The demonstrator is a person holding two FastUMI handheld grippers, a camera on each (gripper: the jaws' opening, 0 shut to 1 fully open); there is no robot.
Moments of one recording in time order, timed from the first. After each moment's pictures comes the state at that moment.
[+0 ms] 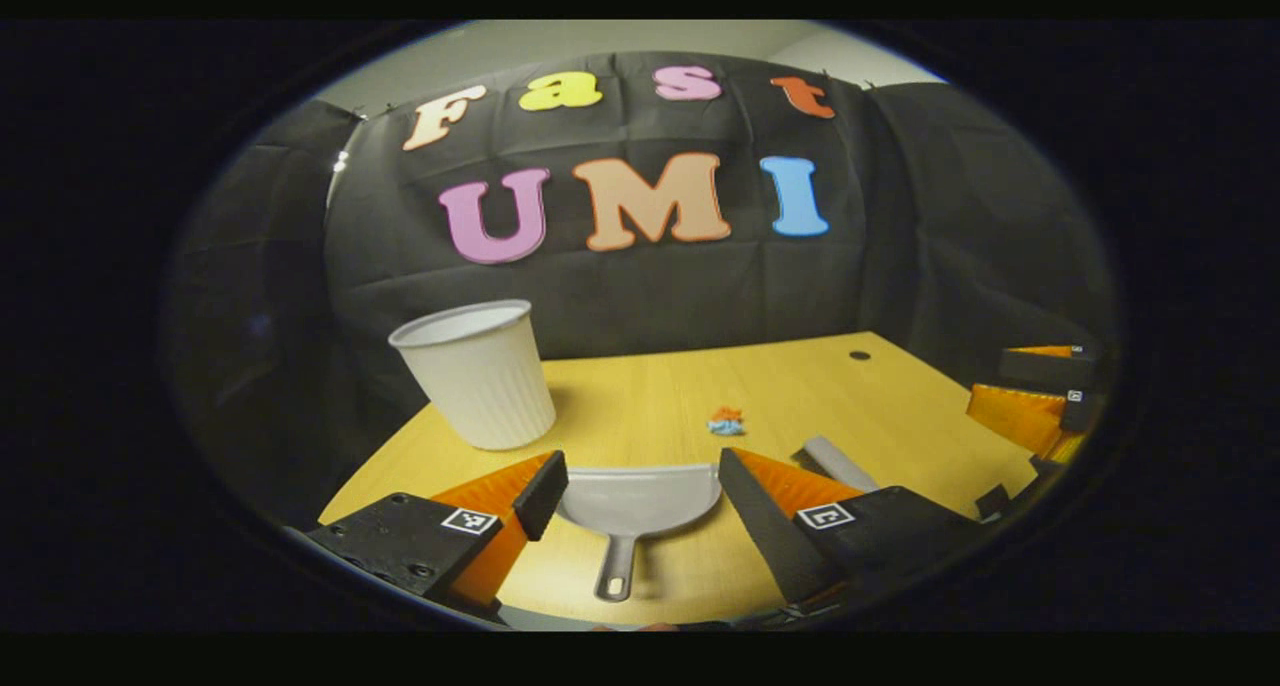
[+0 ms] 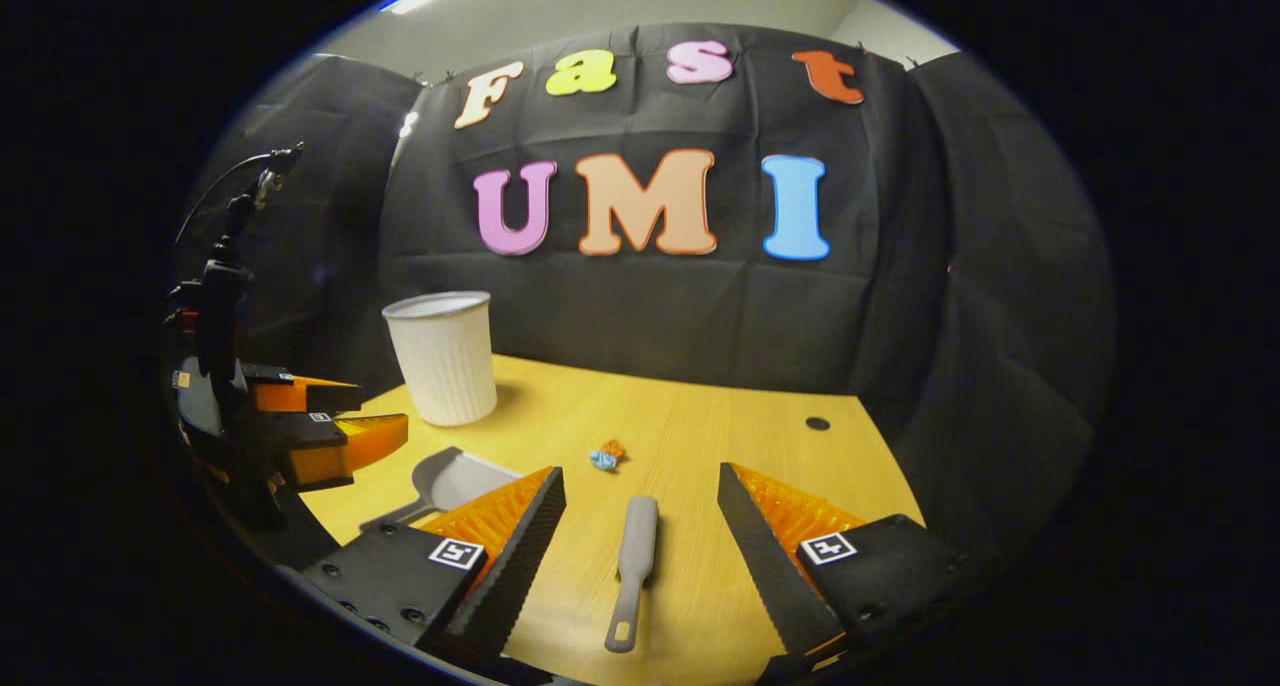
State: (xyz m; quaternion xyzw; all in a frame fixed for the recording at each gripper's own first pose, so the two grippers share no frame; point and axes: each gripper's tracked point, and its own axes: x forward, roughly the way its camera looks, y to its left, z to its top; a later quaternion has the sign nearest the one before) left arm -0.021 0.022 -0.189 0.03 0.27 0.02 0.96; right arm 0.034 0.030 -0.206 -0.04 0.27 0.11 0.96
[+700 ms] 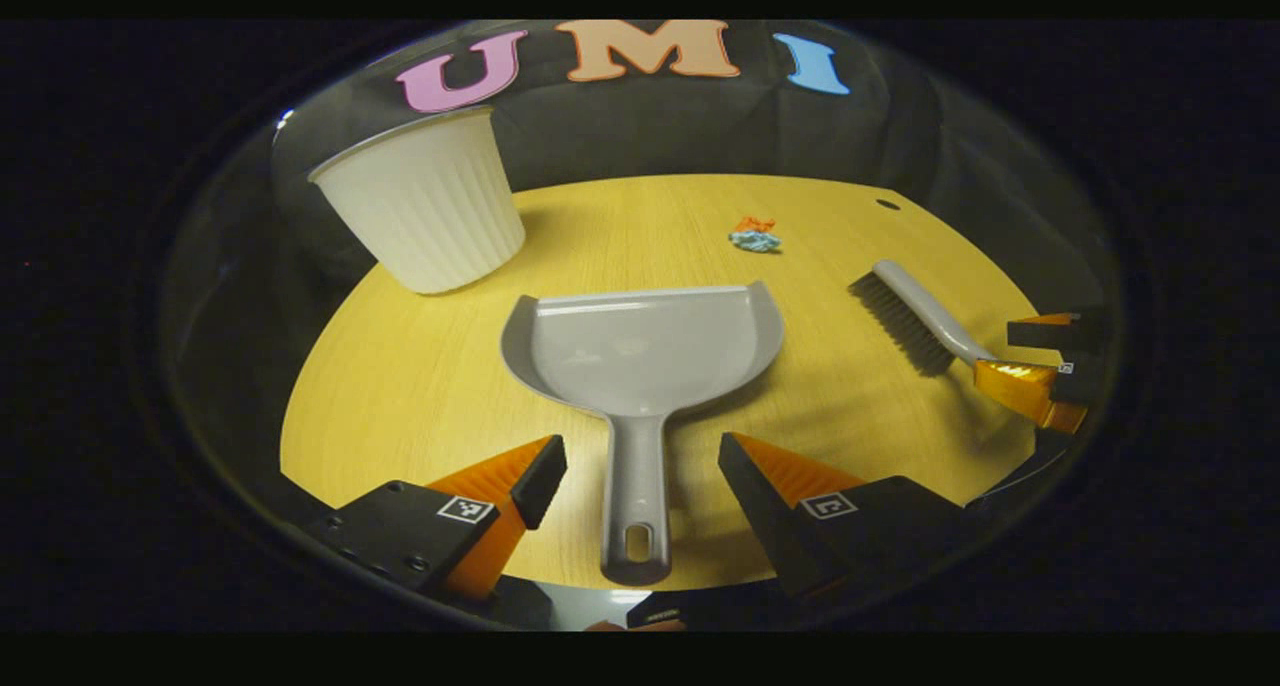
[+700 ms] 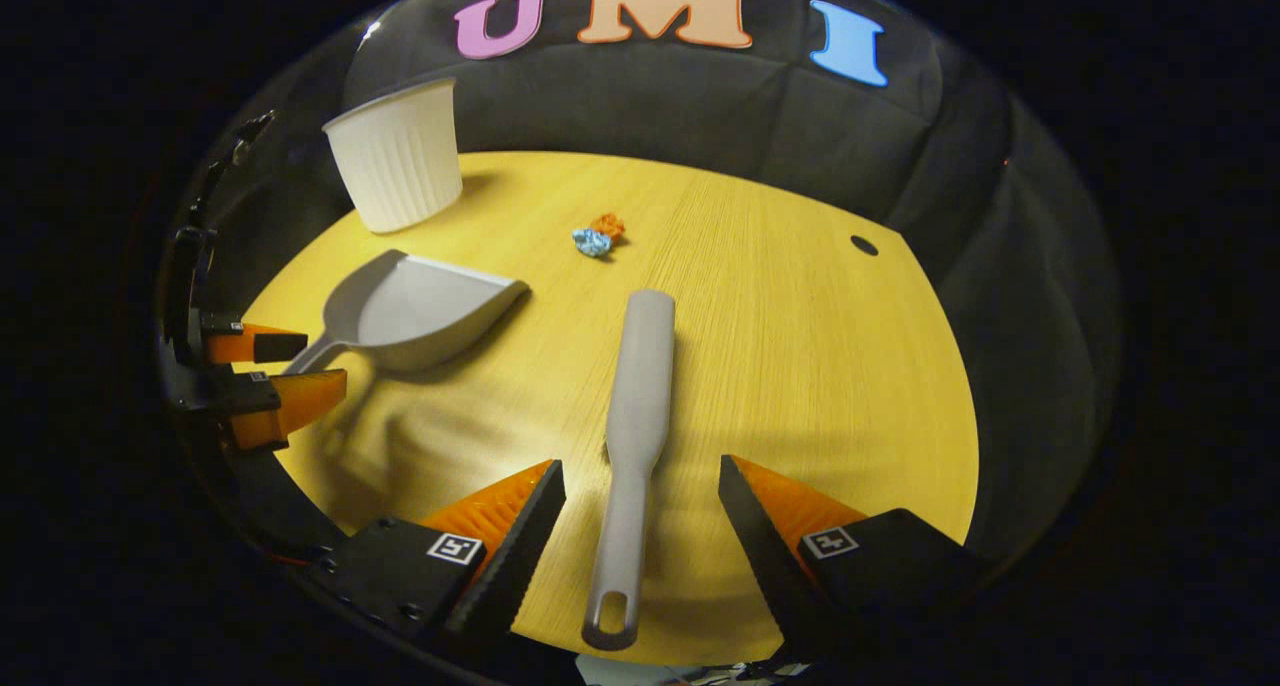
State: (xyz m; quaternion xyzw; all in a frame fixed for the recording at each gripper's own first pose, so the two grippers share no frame) left arm -0.062 0.045 -0.356 0.01 0.50 0.00 0.86; right arm 0.023 0.028 -0.374 -0.11 0.54 0.08 0.83
